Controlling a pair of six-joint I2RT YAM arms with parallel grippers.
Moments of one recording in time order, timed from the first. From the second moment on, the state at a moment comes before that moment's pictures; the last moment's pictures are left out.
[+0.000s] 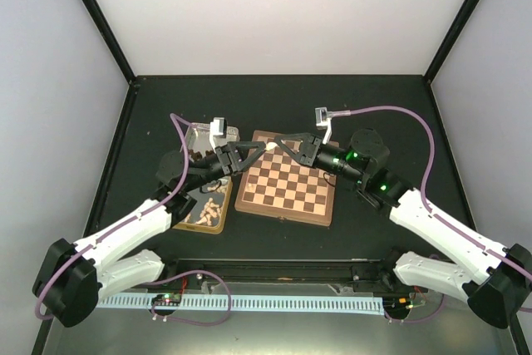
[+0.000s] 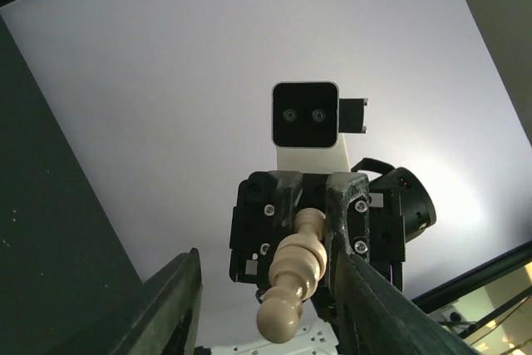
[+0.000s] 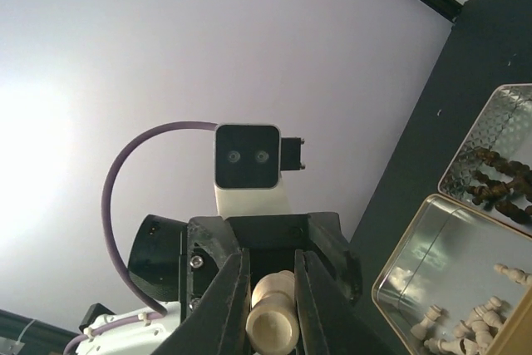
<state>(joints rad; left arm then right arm) -0.59 1.01 0.53 0.78 0.61 -1.33 0.75 1.03 0.85 0.19 -0.40 1.06</state>
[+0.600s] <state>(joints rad) -0.59 1.01 0.52 0.83 0.61 -1.34 0.75 1.02 0.84 0.21 -0.37 1.10</state>
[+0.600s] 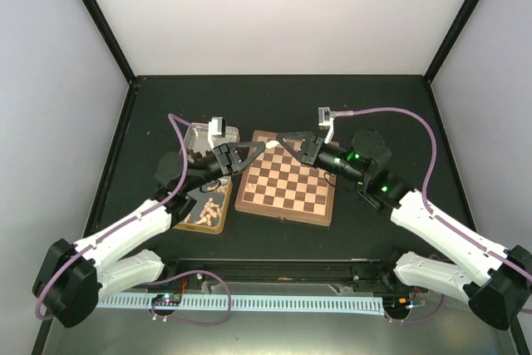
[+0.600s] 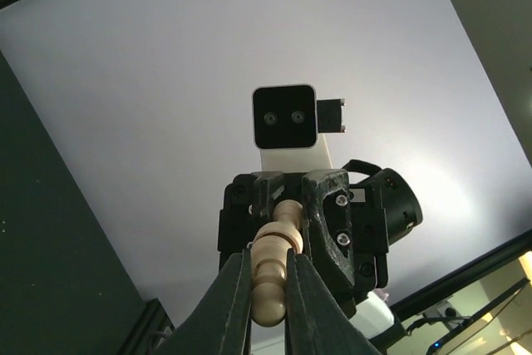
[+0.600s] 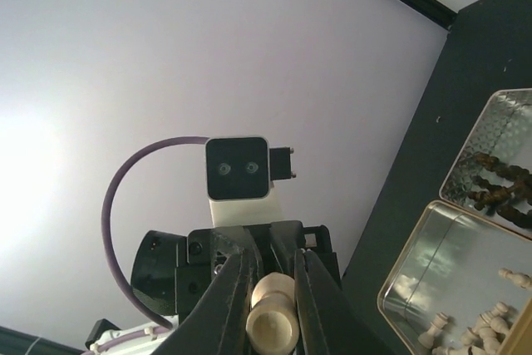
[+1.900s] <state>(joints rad) -0.81 1.40 0.84 -0.48 0.01 -0.52 0.75 0.99 0.78 -0.35 0.18 0.86</state>
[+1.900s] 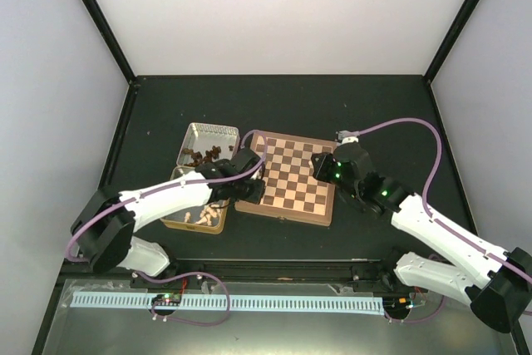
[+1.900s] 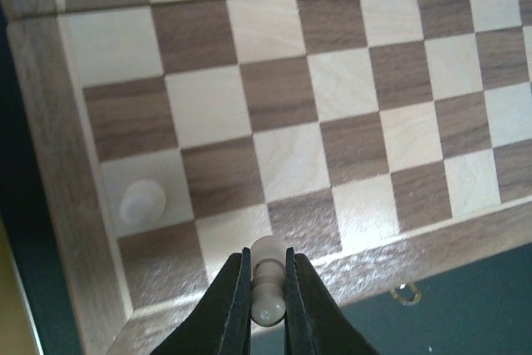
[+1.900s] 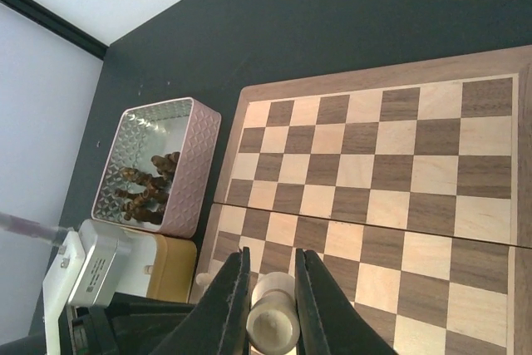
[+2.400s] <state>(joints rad) -0.85 1.57 0.95 -0.49 -0.10 -0.50 0.75 0.99 0.77 -0.35 0.18 0.87</state>
